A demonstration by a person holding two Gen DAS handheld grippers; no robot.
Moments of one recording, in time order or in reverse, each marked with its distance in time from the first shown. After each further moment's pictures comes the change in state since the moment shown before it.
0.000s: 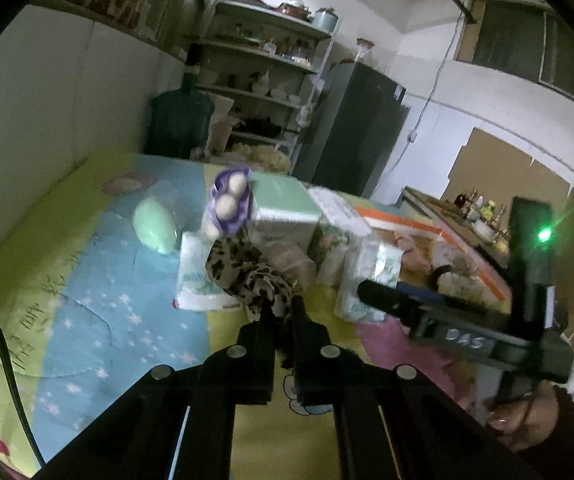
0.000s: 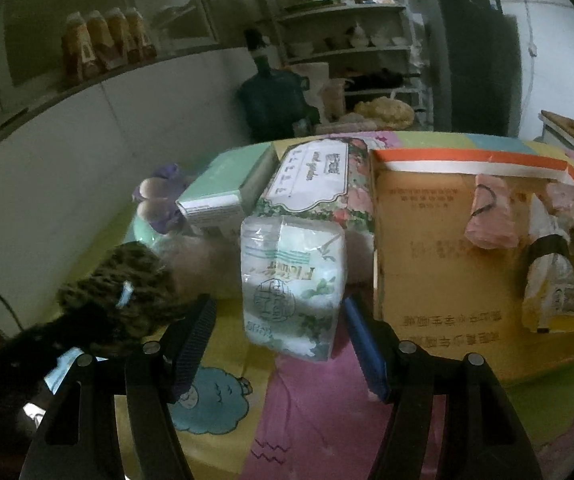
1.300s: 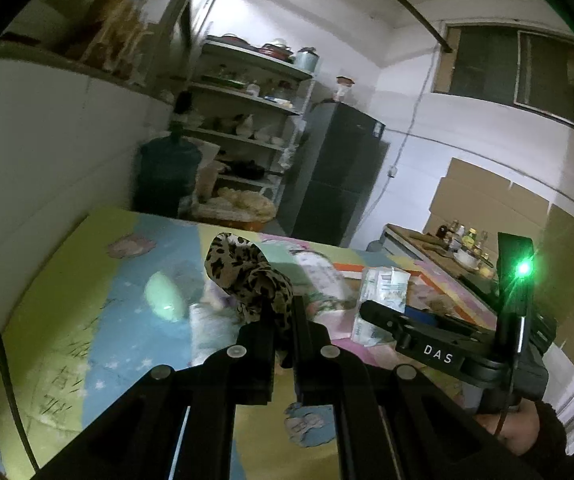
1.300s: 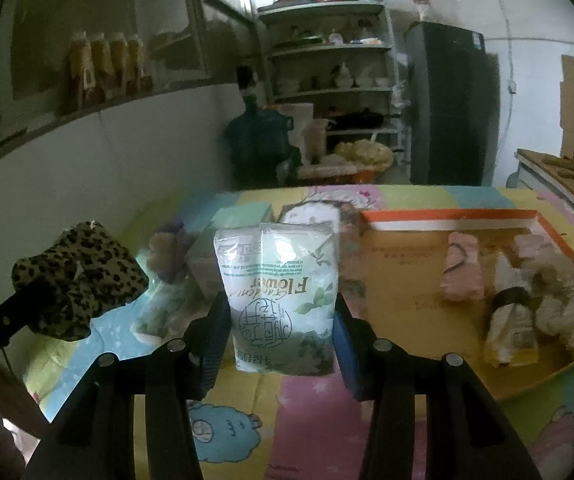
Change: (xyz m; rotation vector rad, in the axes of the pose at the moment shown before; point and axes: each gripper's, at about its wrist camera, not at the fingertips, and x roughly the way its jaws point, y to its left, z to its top) left arm -0.033 0.003 0.031 0.042 -0.139 -0.067; right arm -0.034 0.020 0.021 -0.027 -0.142 -0.103
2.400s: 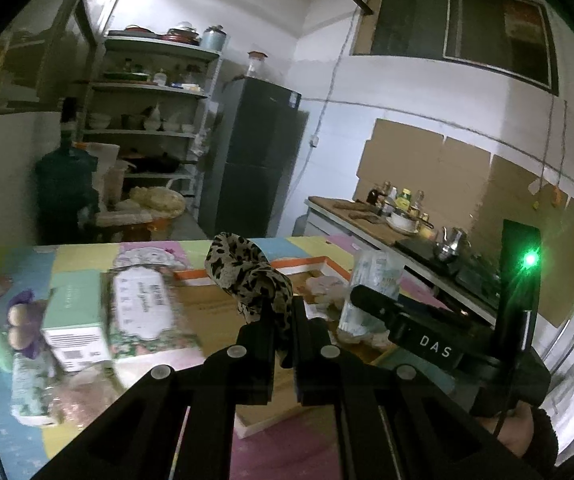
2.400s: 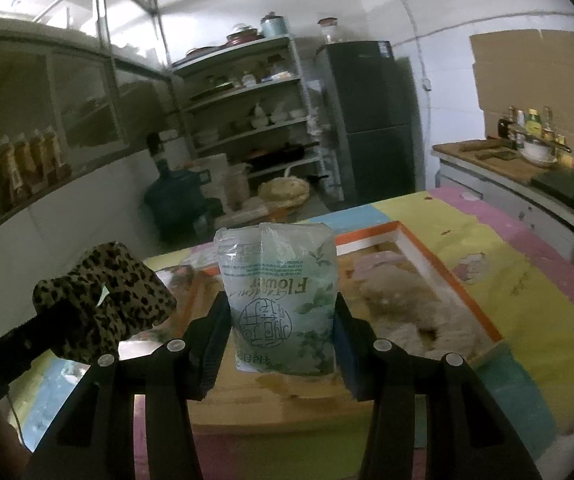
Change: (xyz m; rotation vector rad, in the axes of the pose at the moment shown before) left arm 0.094 -0.153 0.008 0.165 0.086 -0.223; right arm -0.080 -0.158 0.002 0.202 -0.148 -0.171
